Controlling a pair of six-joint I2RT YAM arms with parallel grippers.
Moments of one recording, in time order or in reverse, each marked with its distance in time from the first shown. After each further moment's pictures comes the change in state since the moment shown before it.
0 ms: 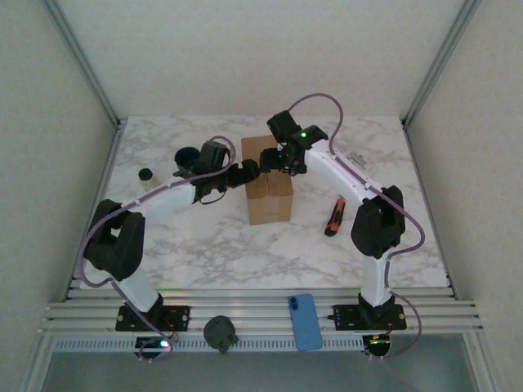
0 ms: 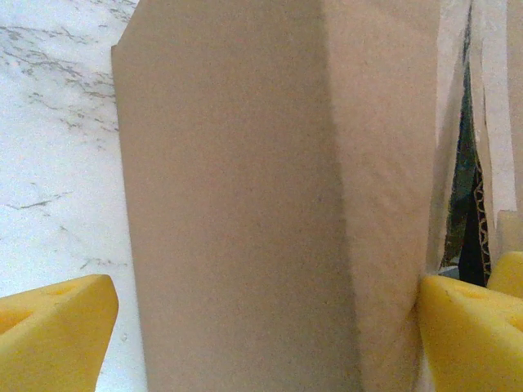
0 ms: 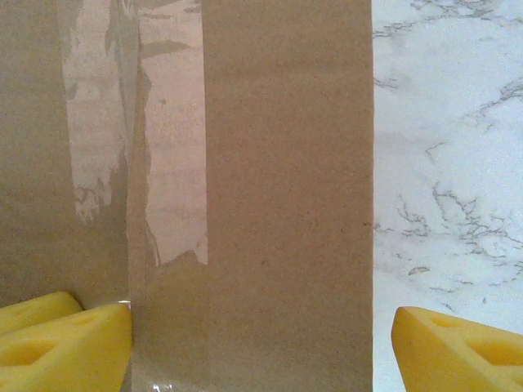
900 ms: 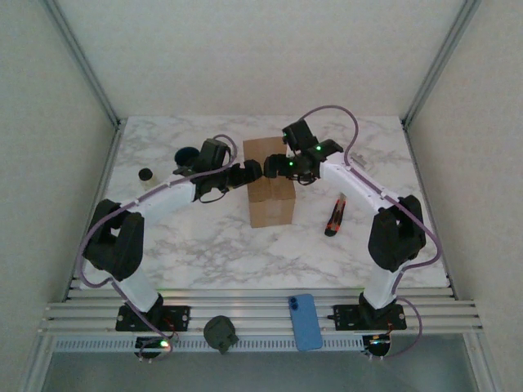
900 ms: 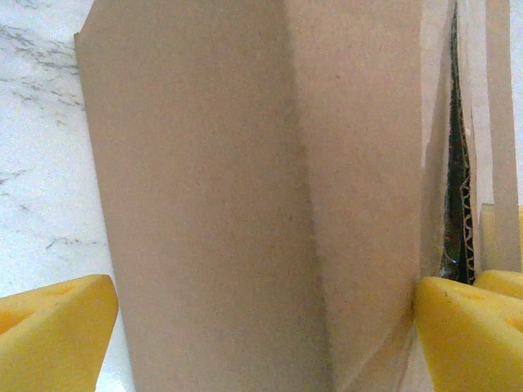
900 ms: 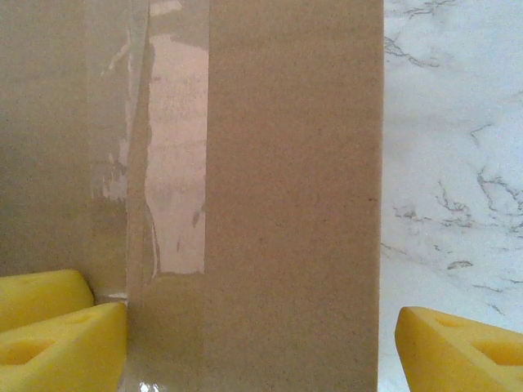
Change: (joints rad) left arm 0.001 0.002 0.037 -0.053 0.074 0.008; right arm -0.043 -0.174 -0.292 0.225 -0.149 0.000
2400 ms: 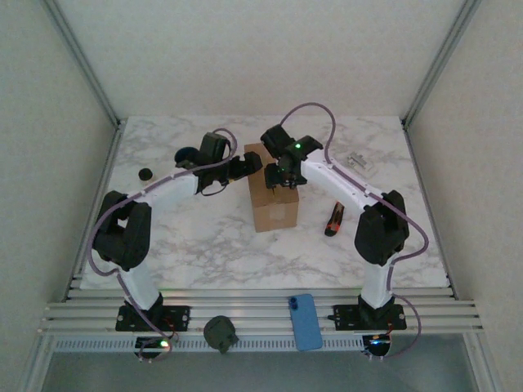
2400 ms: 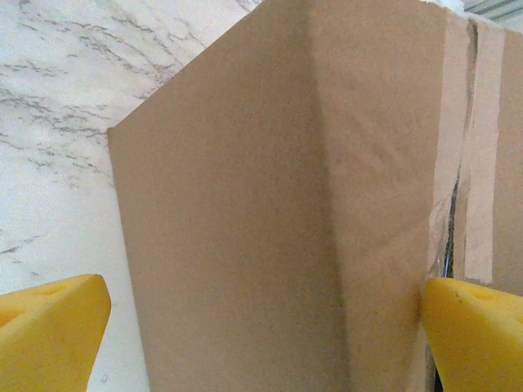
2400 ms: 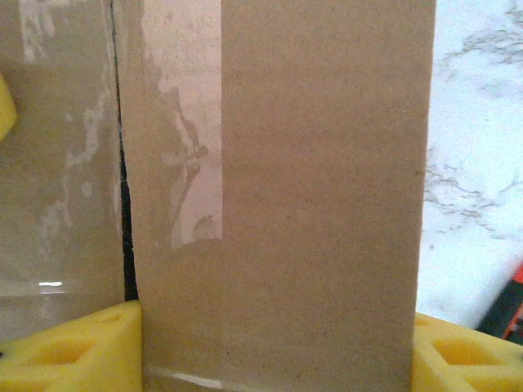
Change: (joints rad) left arm 0.031 0.089 0.068 0.041 0.000 0.006; right arm 0.117 0.113 0.184 -0.291 0.293 -0.045
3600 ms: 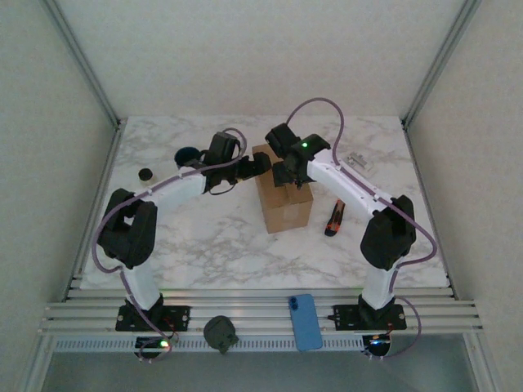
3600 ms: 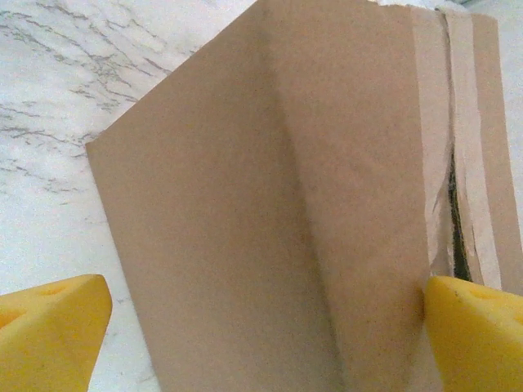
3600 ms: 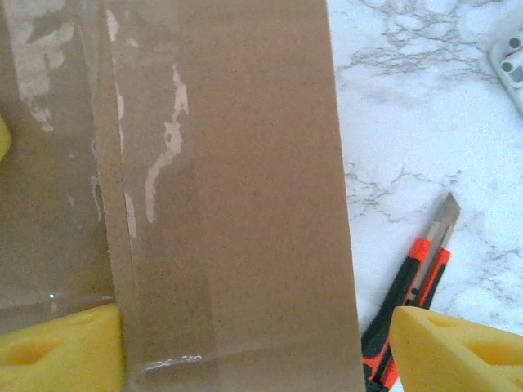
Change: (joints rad) left arm -0.055 0.035 0.056 -0.007 -0.013 -0.003; right arm -0.013 -0.058 -0.001 -0.071 0.146 0.000
